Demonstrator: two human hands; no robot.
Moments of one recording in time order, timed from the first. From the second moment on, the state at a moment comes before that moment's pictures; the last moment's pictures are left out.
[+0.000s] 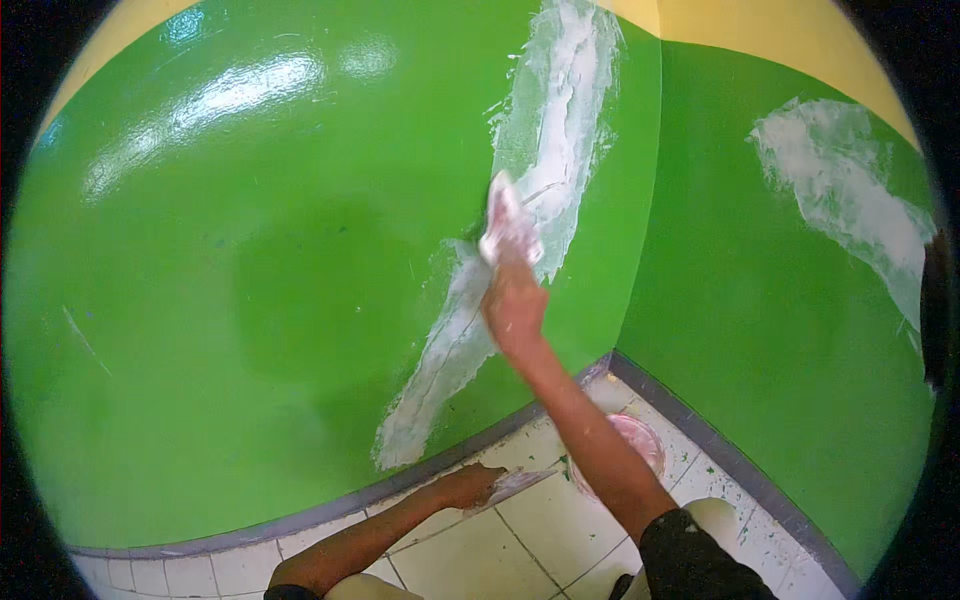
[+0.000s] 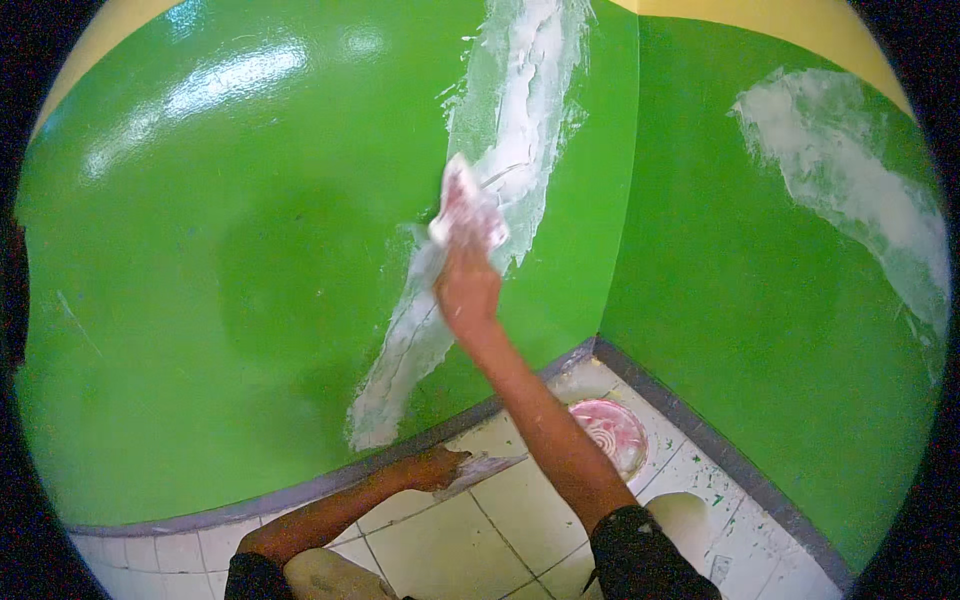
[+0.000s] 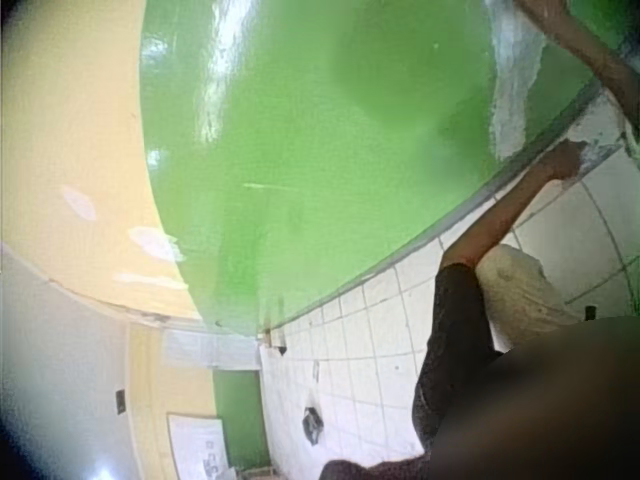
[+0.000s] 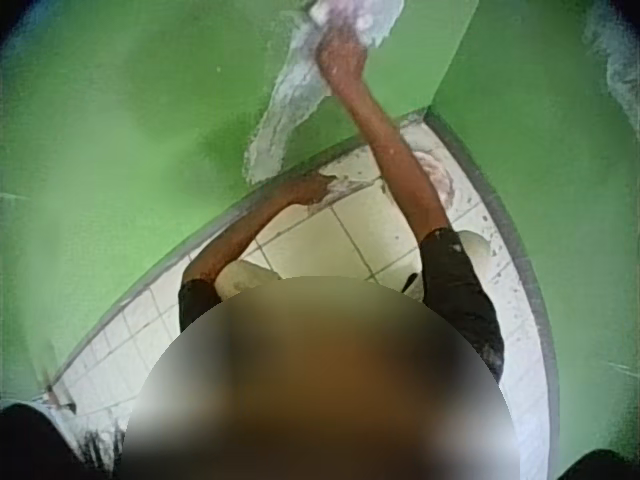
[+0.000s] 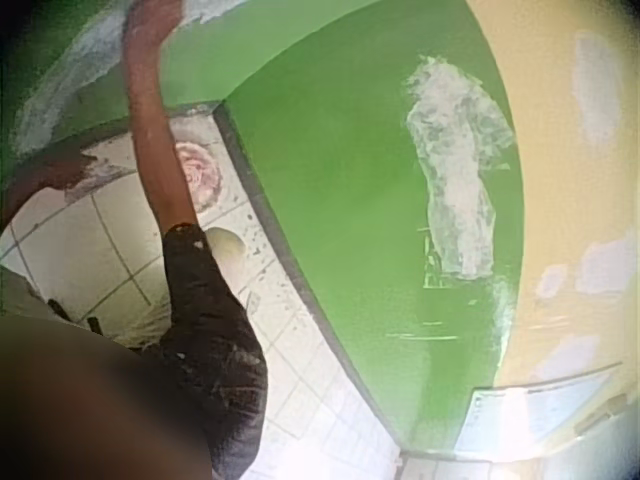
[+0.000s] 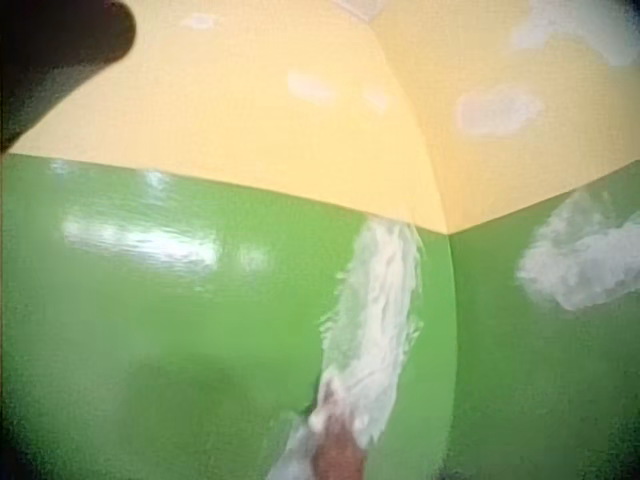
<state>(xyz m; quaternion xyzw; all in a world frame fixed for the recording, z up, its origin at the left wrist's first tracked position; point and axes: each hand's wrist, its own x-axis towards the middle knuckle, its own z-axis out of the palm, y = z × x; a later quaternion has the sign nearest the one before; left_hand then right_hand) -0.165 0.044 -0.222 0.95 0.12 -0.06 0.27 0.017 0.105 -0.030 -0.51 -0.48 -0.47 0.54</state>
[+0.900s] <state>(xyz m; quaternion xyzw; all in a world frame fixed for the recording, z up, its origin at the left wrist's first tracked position) -0.151 0.052 -0.242 0.95 0.11 -0.06 0.28 0.157 0.103 -0.005 -0.42 -0.57 -0.39 0.59</state>
